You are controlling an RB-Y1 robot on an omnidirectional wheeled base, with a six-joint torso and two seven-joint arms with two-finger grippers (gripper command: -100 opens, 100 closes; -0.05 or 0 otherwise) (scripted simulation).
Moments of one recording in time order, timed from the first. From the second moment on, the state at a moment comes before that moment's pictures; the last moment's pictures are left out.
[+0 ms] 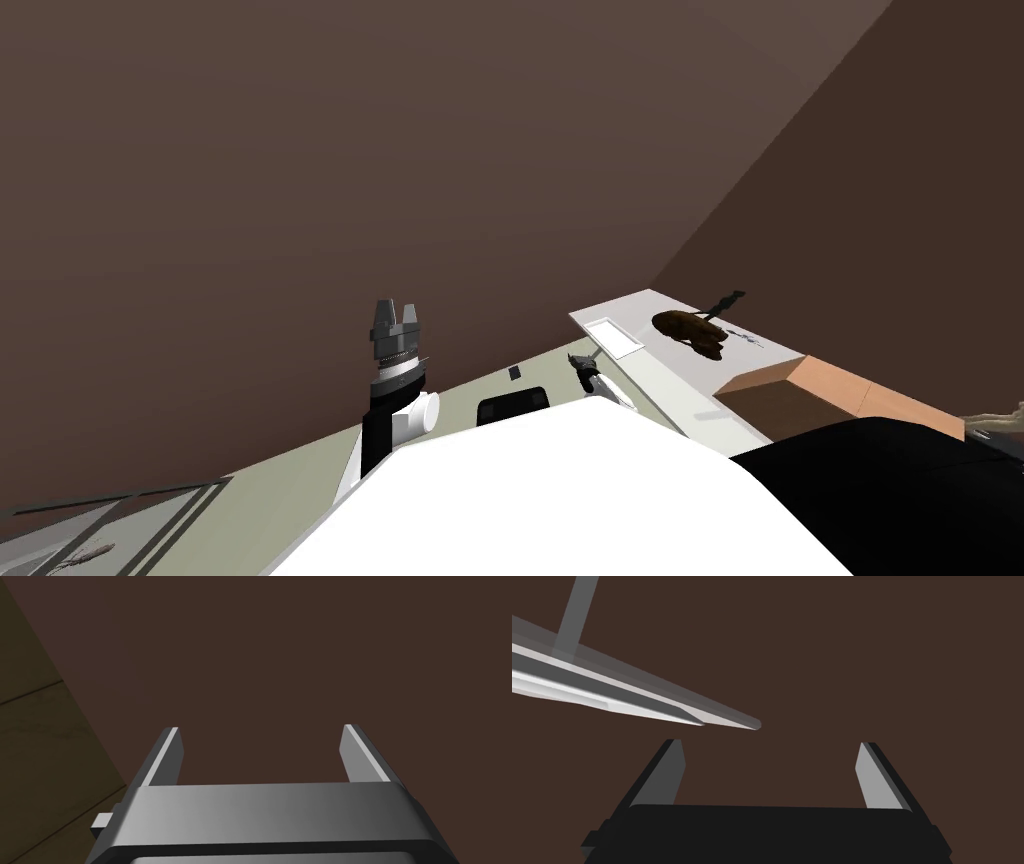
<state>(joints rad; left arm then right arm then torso) 0.48 0.01 -0.05 -2.25 0.01 -0.51 -0.17 0.31 -0.25 0.02 -1.30 0.77 0.30 0.53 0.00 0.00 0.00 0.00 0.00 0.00</state>
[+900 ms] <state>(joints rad) 0.48 0.01 -0.05 -2.25 0.01 -0.51 -0.17 0.25 -0.26 0.00 -1.11 0.90 0.46 0.59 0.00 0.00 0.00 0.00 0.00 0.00</state>
